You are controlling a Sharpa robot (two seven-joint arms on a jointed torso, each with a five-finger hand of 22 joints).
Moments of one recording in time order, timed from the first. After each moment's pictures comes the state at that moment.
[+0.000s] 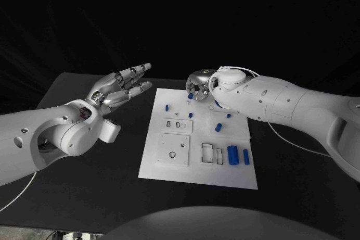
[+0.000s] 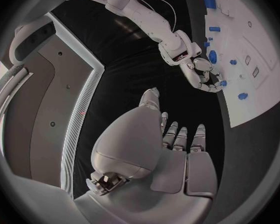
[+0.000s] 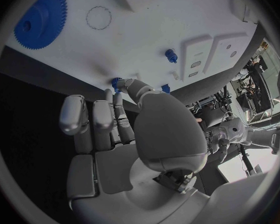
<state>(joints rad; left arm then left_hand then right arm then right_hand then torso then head) 1.33 -1.04 -0.23 1.74 -0.23 -0.25 0.46 1.58 0.17 -0.21 0.29 0.52 0.37 0.05 0.05 0.04 0.04 0.05 0.18 0.03 0.00 0.06 0.00 0.00 0.17 0.03 0.26 0.02 0.03 1.29 -0.28 -0.19 0.80 -1.59 -0.11 -0.01 1.32 -0.09 0.41 -0.01 0.57 0.79 0.06 0.17 0.76 0.73 0.07 0.43 0.58 1.28 -0.01 1.35 0.99 0.08 1.21 0.10 1.28 1.29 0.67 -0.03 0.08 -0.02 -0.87</state>
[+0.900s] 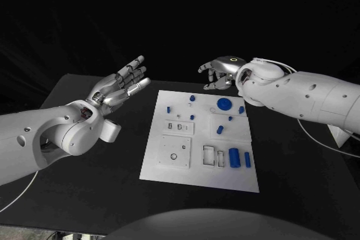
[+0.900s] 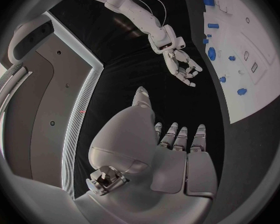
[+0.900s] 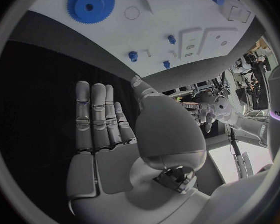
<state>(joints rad) 1.33 -1.05 -0.23 1.72 -0.21 -0.25 0.46 1.38 0.19 -0.31 0.29 0.17 0.08 -0.15 0.02 0.03 0.03 0.06 0.13 0.02 0.00 0.09 0.00 0.00 0.17 0.03 0.26 0.02 0.03 1.37 -0.56 -0.19 1.07 -1.50 -0.30 0.03 1.27 -0.05 0.20 0.12 0.13 0.61 0.04 0.08 0.39 0.89 0.08 0.52 0.66 0.92 0.03 1.11 0.58 0.17 0.83 0.16 0.79 1.03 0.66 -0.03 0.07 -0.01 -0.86</state>
